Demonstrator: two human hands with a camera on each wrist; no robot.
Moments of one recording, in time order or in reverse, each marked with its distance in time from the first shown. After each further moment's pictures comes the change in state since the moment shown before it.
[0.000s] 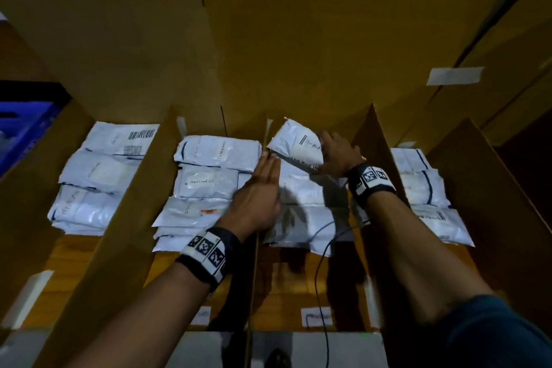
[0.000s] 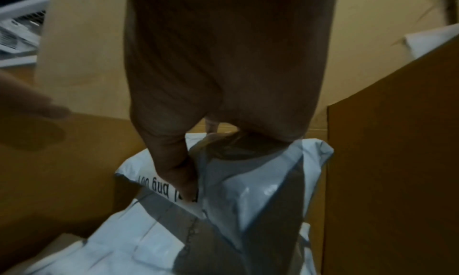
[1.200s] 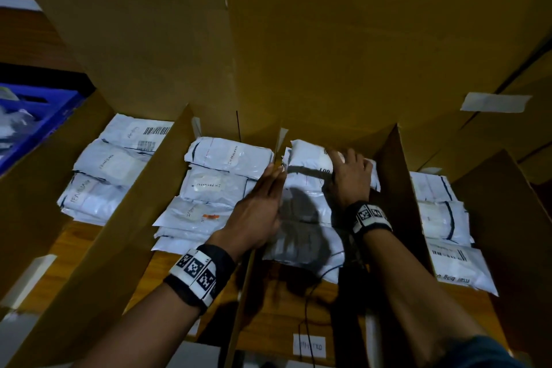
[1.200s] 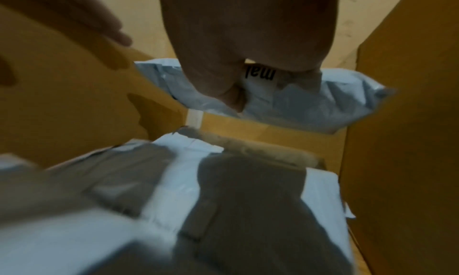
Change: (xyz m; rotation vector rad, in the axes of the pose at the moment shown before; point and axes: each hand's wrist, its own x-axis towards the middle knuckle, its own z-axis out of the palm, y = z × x) left_hand -0.007 0.001 -0.003 -0.064 0.099 -0.022; right_hand 0.014 0.012 0.055 -0.127 0.514 -0.108
